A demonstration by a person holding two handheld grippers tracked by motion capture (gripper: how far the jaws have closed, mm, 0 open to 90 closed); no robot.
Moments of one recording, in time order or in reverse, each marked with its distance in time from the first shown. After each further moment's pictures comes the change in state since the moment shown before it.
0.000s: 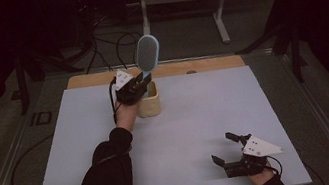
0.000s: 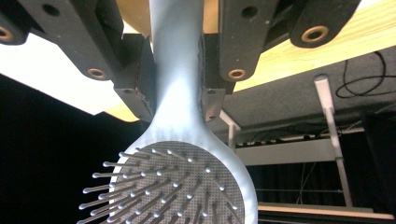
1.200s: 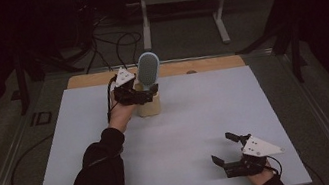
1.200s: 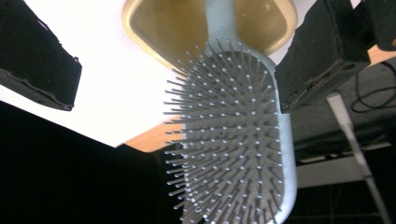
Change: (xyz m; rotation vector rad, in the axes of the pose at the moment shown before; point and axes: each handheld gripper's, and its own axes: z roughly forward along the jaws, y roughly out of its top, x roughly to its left) left arm -0.004 0.021 -0.014 0.143 -0.111 0.038; right arm 0.000 0.001 0.000 0.001 0.001 -0.003
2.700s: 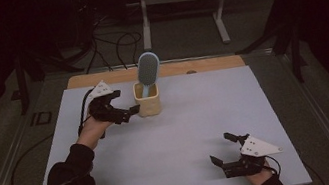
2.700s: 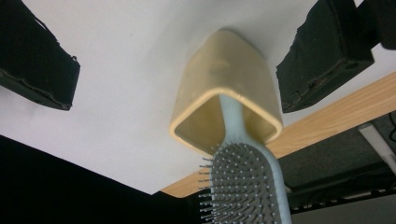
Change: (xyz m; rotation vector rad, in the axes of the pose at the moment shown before) left arm 0.012 -0.012 -0.086 0.156 -0.128 0.016; right arm 0.002 0.001 0.003 0.010 0.006 -0.007
